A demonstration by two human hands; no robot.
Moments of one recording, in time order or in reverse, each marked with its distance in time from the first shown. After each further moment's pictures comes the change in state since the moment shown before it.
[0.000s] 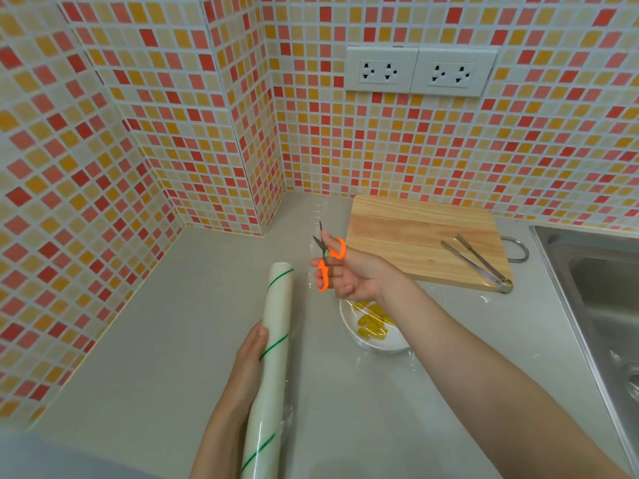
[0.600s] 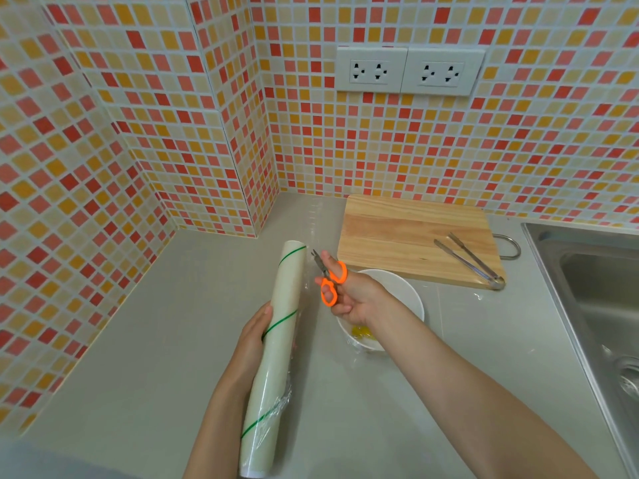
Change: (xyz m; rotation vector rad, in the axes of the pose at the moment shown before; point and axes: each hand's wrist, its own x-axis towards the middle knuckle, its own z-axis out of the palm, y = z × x) left_hand 0.016 0.027 0.016 -0.171 -0.134 0.003; right_hand -0.003 0.034 0.002 0.144 0.156 -0.013
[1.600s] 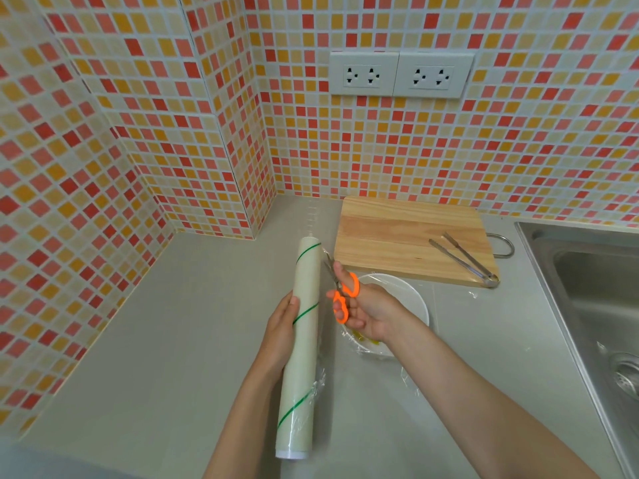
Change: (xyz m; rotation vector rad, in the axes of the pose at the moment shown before) left_hand 0.014 -0.003 0.040 0.130 0.021 0.081; right_hand -0.025 0.015 -0.019 -0.069 0.048 -0.041
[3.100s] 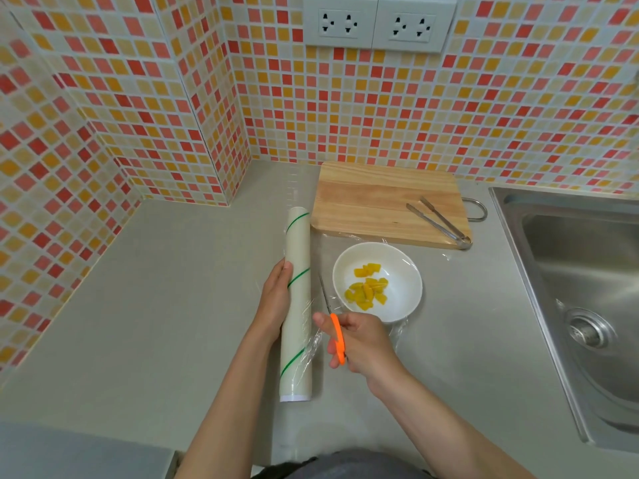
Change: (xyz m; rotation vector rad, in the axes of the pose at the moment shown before) left_hand 0.017 -0.025 0.024 0.036 0.045 -0.019; right_hand -0.065 0.091 -0.003 -0.130 0.203 -0.189
